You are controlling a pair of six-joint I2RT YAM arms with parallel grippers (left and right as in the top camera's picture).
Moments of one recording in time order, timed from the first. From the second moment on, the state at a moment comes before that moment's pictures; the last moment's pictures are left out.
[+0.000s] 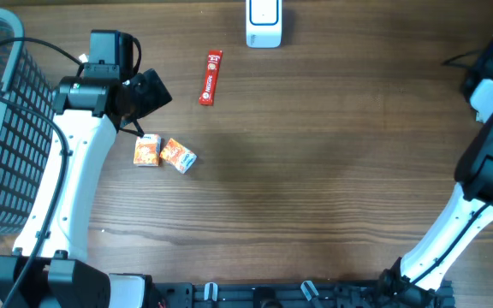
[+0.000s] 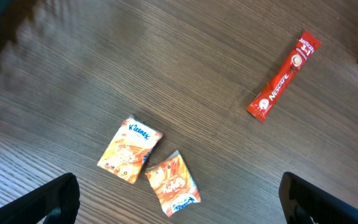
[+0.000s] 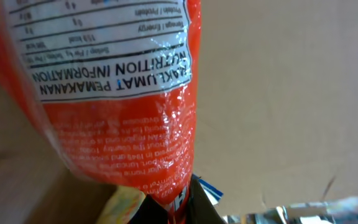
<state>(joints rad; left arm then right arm) -0.08 1.54 1.42 -1.01 -0.12 -0.60 -0.44 2.30 1.60 0.02 1.27 -0.44</state>
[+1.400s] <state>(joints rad) -0.08 1.54 1.42 -1.06 -0.11 -0.60 -0.03 2.03 1.75 -0.88 -0.39 0.14</state>
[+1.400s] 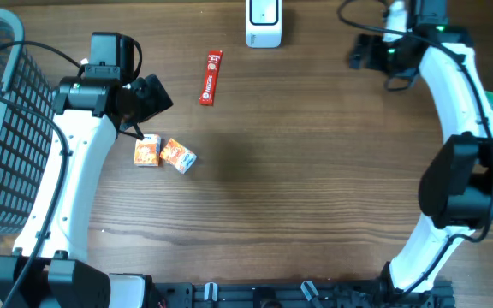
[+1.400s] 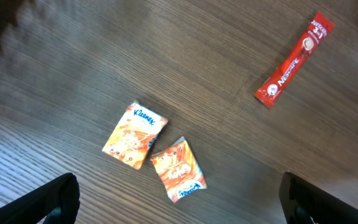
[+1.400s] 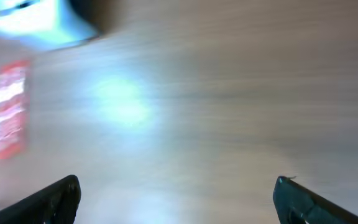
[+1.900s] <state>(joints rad) -0.08 1.55 1.42 -1.13 -0.11 -0.60 0.35 2.03 1.75 -0.73 -0.39 0.52</state>
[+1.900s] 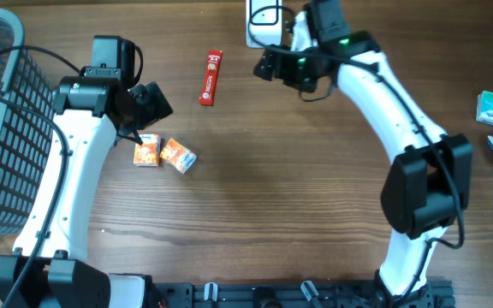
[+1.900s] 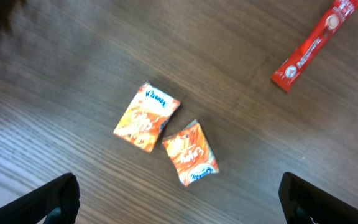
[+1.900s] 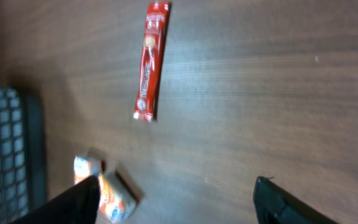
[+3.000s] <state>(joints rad) -0.08 1.55 1.42 -1.21 -0.11 -0.60 0.59 2.21 1.76 -0.40 -0.22 0.74</state>
